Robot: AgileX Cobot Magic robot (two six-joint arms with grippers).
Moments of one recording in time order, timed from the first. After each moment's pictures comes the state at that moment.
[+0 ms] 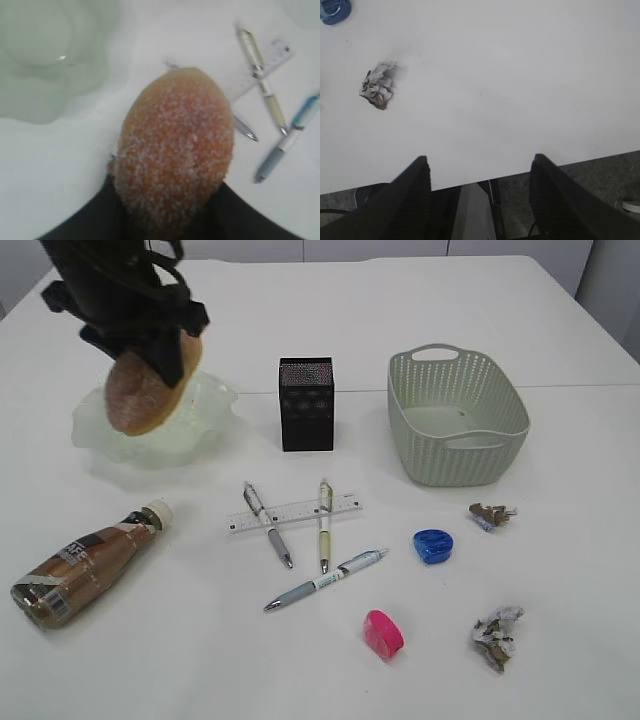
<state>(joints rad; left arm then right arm) -0.43 1.95 -1.85 0.01 1.23 -0.07 0.00 0.98 -0.88 -0.03 1.25 0.22</state>
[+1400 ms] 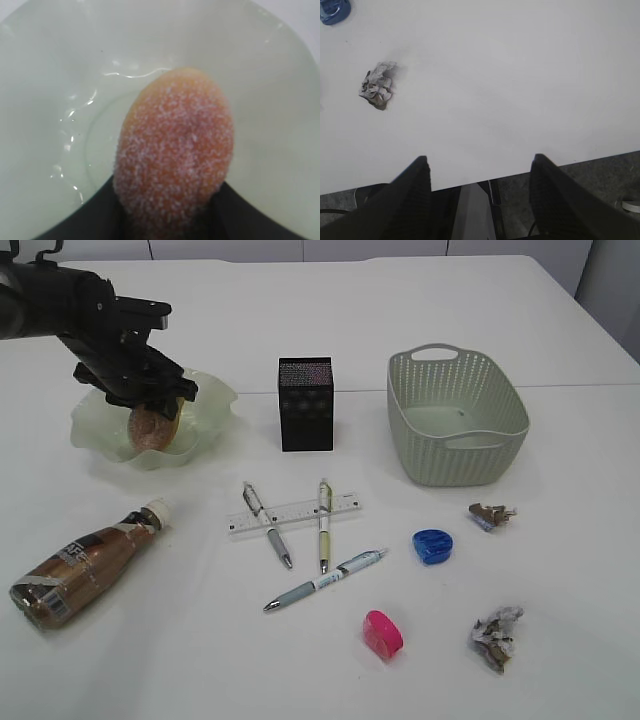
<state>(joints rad) -0.23 2.32 -1.87 0.07 0.64 -0.06 0.00 0.98 -0.88 -0.03 1.25 0.22</state>
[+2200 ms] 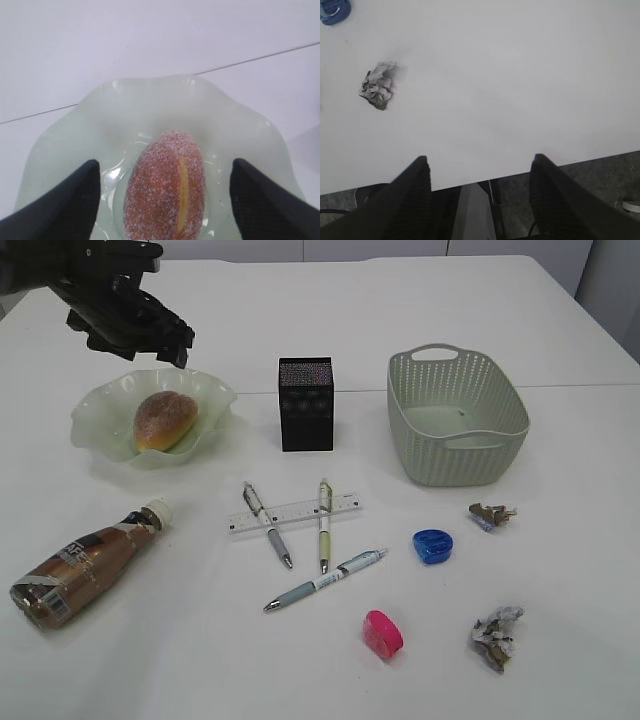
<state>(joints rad) -0.23 2.32 -2.05 0.09 0.68 -0.07 0.00 0.98 -0.88 -0.04 1.25 0.22</state>
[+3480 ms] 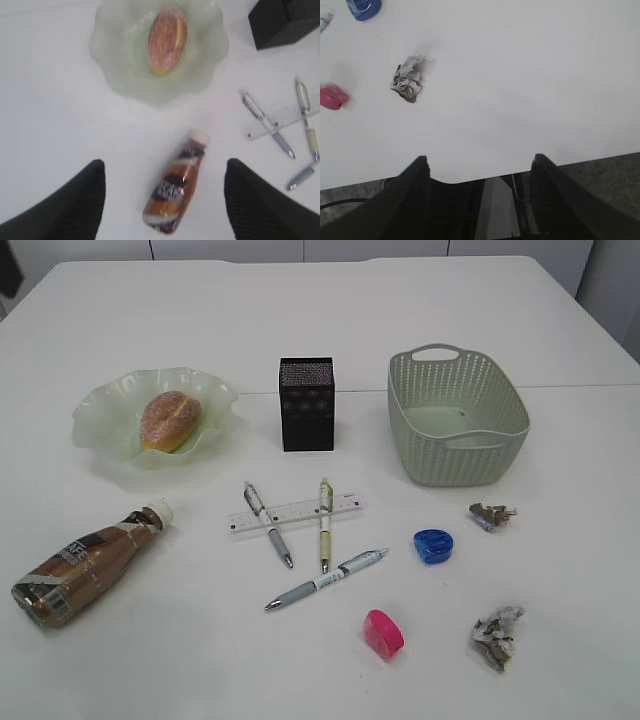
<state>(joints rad) -0.23 1.57 -1.69 0.02 1.25 -0.09 0.00 0.98 -0.88 0.05 1.25 0.22</state>
